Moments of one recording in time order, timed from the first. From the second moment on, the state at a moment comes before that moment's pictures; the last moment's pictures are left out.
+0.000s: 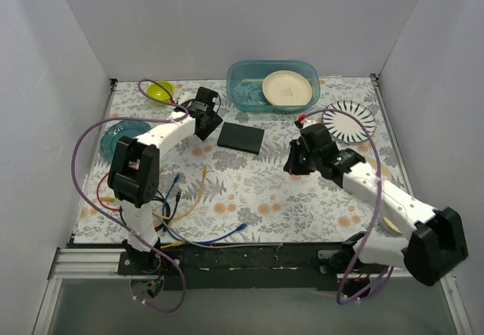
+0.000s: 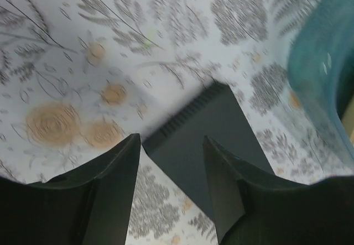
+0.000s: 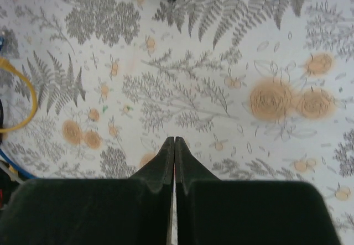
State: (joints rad) left arm -0.43 1.88 1.45 -0.51 -0.33 -1.13; right arm 0.59 1.16 0.86 -0.51 -0.06 0.49
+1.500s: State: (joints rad) left arm -0.60 1.70 0.91 -0.23 0.12 -1.08; right arm 0.44 1.60 0.85 -0.34 -0.20 0.58
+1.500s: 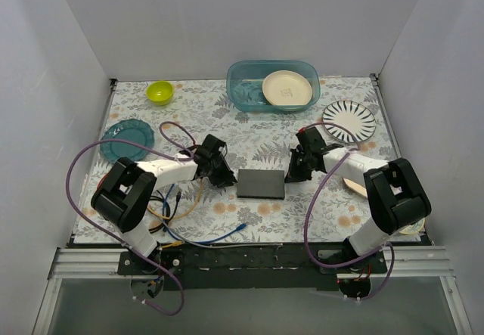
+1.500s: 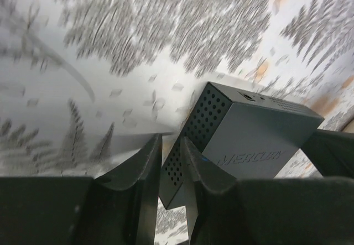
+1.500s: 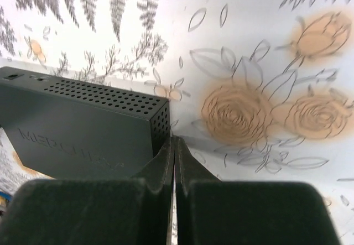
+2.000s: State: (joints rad) left arm -0.62 1.58 1.00 -0.37 -0.06 -1.11; right arm 0.51 1.43 1.01 -0.49 0.00 0.51
